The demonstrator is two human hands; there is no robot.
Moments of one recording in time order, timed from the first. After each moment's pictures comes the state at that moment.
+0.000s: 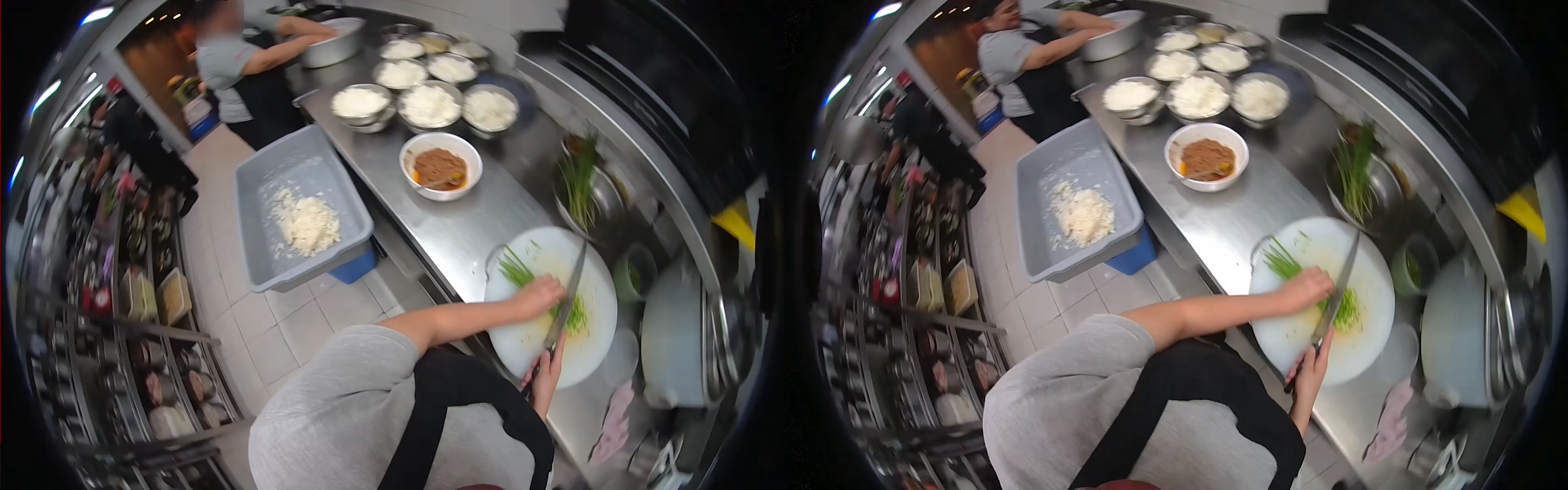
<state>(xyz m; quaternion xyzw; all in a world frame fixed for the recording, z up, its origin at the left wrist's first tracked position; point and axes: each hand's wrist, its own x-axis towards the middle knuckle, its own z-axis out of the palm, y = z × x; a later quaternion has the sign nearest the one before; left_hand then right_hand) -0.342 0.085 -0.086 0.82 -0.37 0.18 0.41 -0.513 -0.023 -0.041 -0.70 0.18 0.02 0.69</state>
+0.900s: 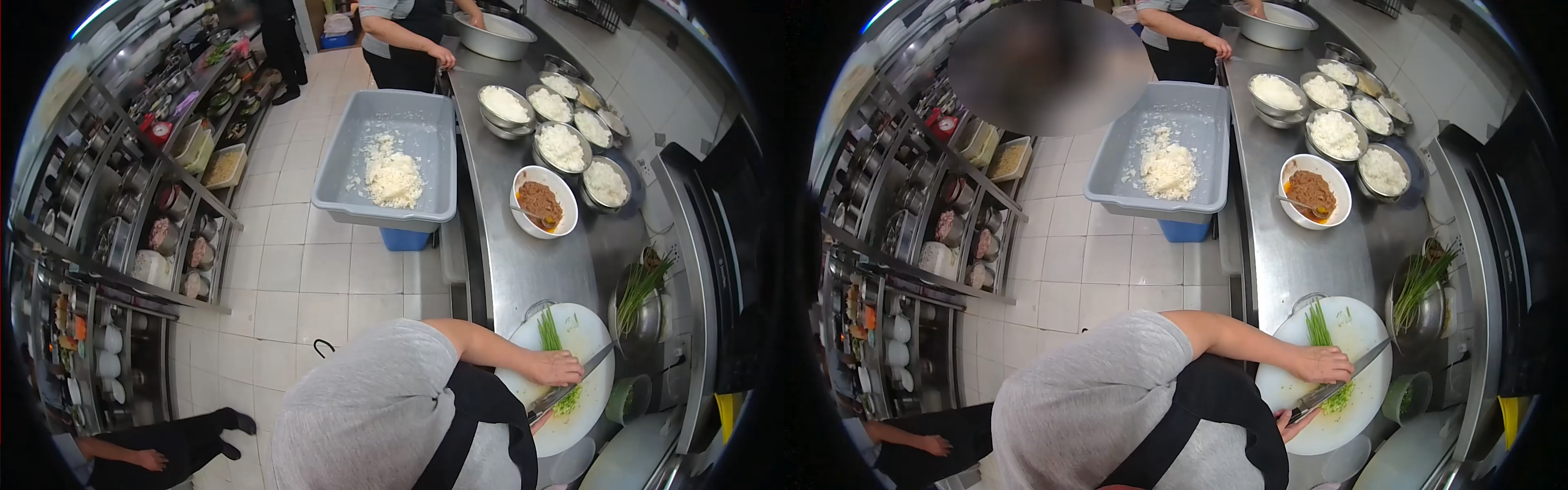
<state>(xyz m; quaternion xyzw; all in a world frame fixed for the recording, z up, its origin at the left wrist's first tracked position) -0.356 0.091 -0.074 0.78 -0.45 0.21 0.38 -0.498 -0.084 -0.146 -0.77 0.01 -0.07 0.63</state>
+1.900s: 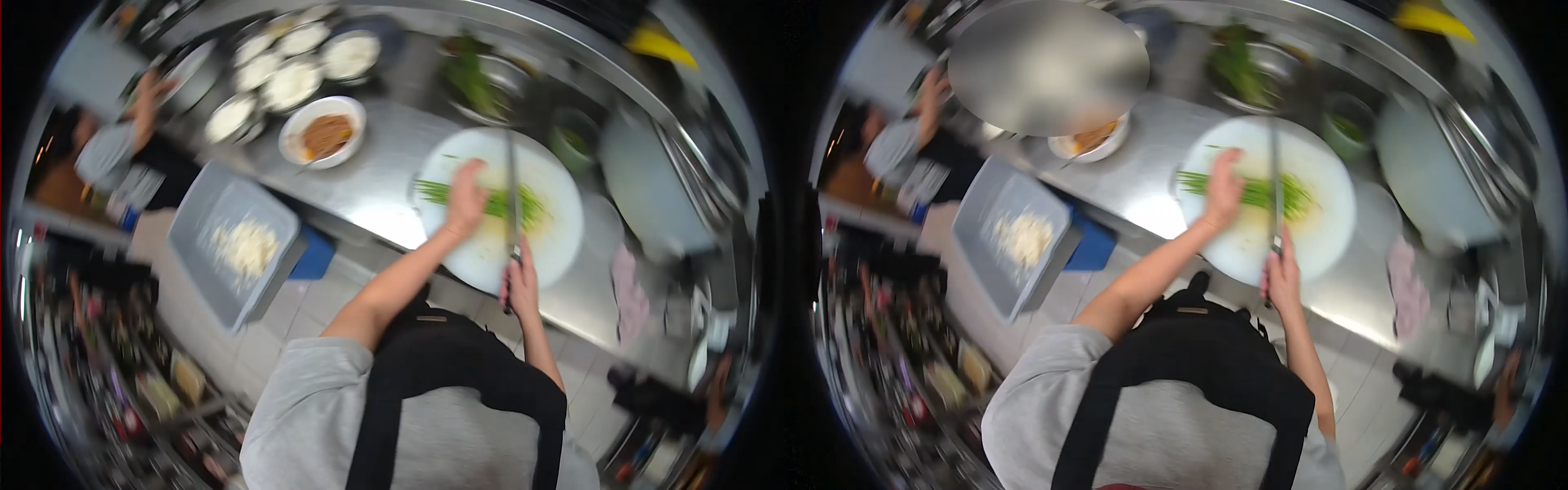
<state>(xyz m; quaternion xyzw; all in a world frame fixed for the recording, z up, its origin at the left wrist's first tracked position) -0.346 0.097 -0.066 0.74 -0.26 0.22 0.58 -0.525 -0.023 -0.042 -0.73 0.13 -0.02 0.67</state>
